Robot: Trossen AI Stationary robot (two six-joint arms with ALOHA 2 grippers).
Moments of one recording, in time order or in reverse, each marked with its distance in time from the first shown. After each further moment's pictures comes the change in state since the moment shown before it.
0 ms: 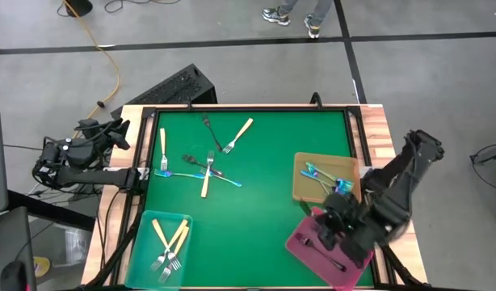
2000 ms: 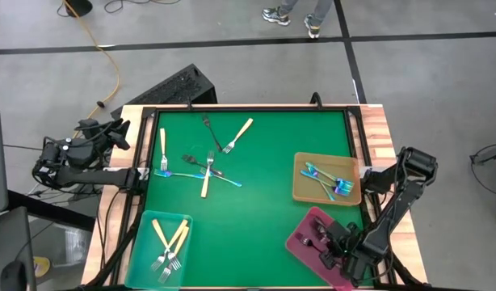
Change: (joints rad) left arm 0.000 0.000 0.000 0.000 0.007 0.000; right arm 0.202 0.228 -0.486 0.539 -0.213 0.403
